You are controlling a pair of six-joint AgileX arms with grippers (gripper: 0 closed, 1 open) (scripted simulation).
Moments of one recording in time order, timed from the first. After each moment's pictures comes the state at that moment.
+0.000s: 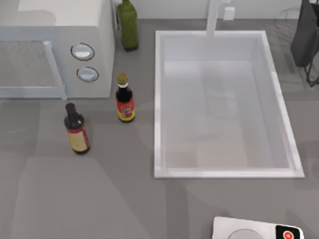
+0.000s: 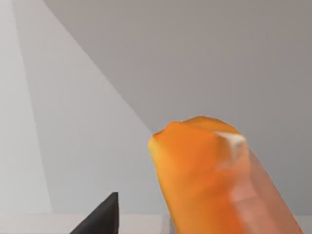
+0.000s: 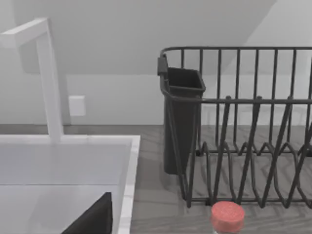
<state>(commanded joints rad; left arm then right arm) 0.11 2.24 1.57 0.67 0.09 0.05 0.00 0.00 0.00 0.00 0.00 0.00</state>
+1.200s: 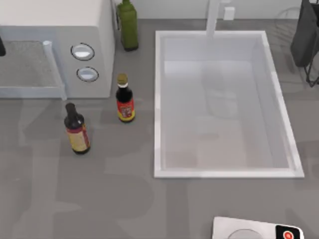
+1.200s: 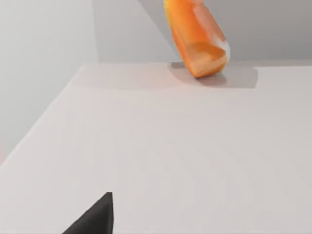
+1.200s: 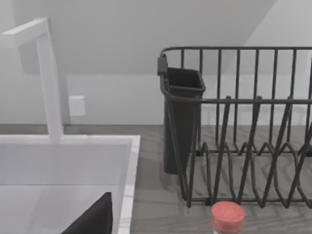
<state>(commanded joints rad) 0.19 1.65 0.69 0.91 0.16 0.06 0.00 0.00 0.00 0.00 0.00 0.00</state>
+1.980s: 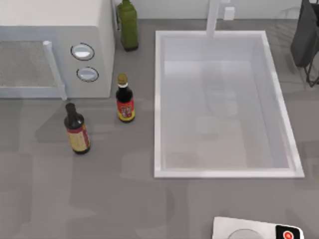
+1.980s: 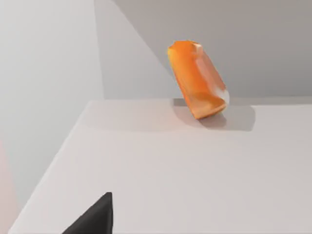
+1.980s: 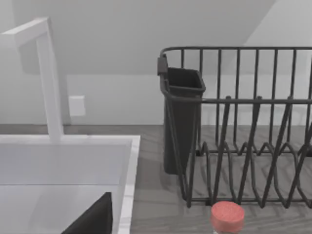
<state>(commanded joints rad) 0.19 1.56 0.74 0.79 0.17 0.06 0.00 0.00 0.00 0.00 0.00 0.00</state>
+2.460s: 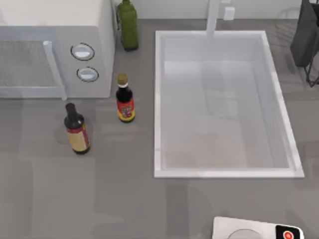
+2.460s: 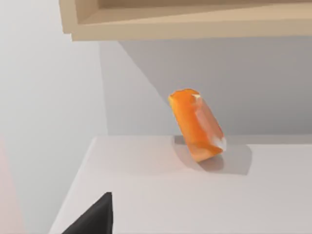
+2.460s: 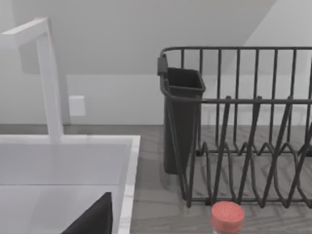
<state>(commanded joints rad) 0.19 1.47 0.86 0.58 0.16 0.06 0.00 0.00 0.00 0.00 0.00 0.00</state>
